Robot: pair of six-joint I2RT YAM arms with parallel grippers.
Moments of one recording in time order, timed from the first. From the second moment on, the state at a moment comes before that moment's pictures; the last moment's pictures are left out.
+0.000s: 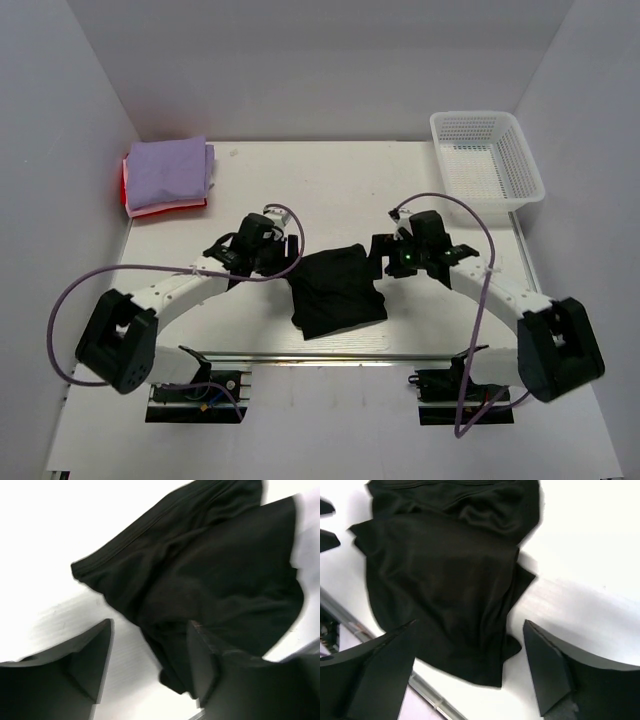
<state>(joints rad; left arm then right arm) -0.57 1.32 0.76 -0.22 0.13 -0.38 0.44 1.25 0.69 -0.25 -0.40 0.32</state>
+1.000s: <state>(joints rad) -0.58 1.17 0.75 -0.13 0.27 -0.36 0.44 1.24 0.77 -0.17 -0.38 0.34</state>
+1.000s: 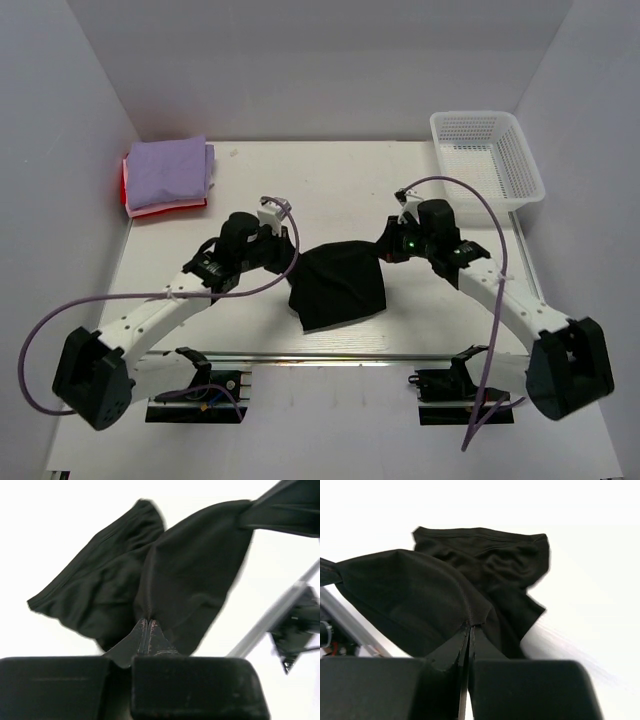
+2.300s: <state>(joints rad) -0.35 1.59 0.83 -0.02 -0.13 -0.46 0.40 2.05 1.43 -0.06 -0.35 0.31</state>
